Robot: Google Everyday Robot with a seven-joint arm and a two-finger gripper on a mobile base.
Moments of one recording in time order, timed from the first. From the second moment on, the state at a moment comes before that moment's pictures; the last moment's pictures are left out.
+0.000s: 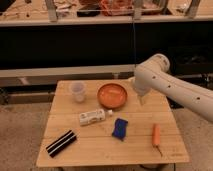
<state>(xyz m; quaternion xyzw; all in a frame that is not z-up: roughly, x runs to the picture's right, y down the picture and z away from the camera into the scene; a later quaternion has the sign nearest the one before) 0.161 0.029 0.757 -0.16 -0.08 -0.28 0.94</state>
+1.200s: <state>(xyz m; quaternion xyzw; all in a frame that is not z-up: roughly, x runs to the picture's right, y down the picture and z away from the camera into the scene) 0.130 0.035 0.798 -0.14 -0.12 -0.33 0.93</state>
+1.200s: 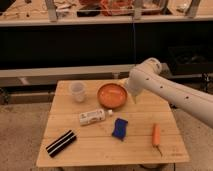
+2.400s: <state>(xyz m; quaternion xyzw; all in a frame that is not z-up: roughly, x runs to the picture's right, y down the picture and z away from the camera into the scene) 0.129 0.055 0.854 -0.13 -0.16 -0.35 0.92</state>
